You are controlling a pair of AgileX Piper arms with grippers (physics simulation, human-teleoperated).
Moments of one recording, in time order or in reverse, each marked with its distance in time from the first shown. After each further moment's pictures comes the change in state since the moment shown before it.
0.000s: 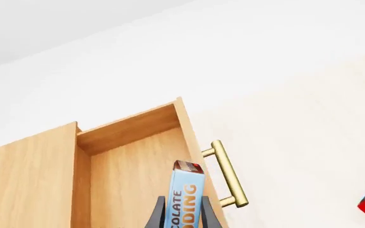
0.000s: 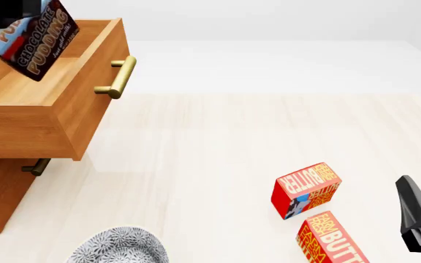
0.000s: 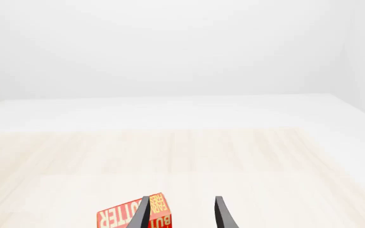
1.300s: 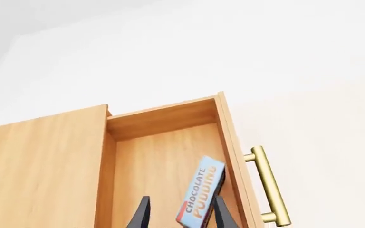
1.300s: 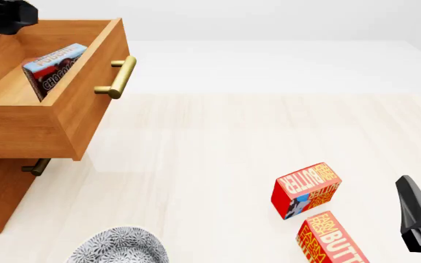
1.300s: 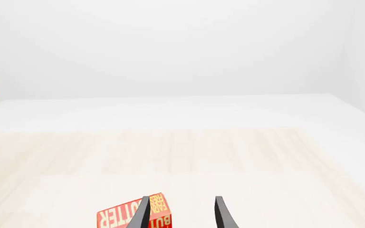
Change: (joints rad) left arm 0.147 0.080 0.008 -0.053 -0.015; right arm 0.000 0.000 0.000 0.000 0.000
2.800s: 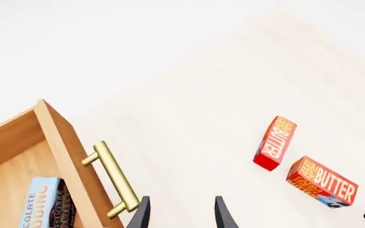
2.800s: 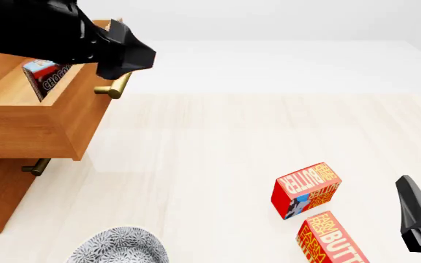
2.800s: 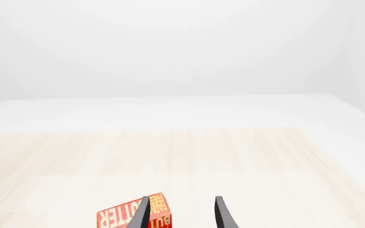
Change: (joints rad) left arm -0.559 0.003 0.025 0.085 -0.156; right arm 0.000 0.000 0.000 0.000 0.000
